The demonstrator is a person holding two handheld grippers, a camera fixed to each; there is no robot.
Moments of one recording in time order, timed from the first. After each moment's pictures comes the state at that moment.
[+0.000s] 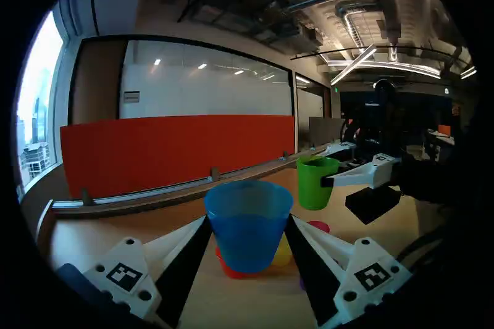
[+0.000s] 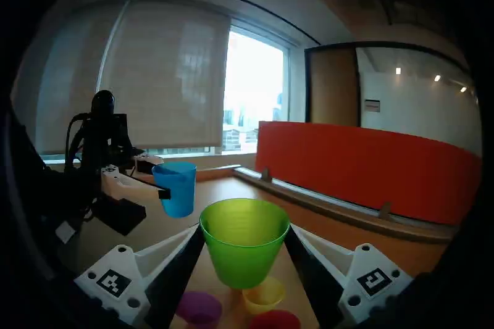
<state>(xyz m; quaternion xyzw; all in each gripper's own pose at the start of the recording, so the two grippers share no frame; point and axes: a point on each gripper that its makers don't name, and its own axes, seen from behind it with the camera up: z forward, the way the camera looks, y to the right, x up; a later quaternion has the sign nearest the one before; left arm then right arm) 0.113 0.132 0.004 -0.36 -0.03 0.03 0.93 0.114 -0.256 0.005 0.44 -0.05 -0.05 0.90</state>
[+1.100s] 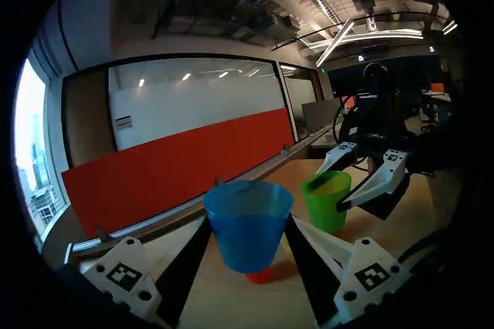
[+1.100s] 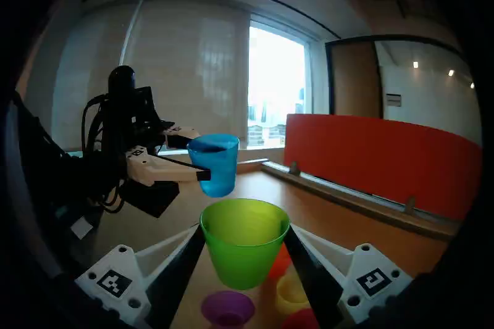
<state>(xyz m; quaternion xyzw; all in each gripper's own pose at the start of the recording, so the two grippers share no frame) 0.136 0.135 0.011 -0.36 0.00 0.13 0.92 0.090 -0.291 -0.028 0.50 -0.06 -0.05 0.86</state>
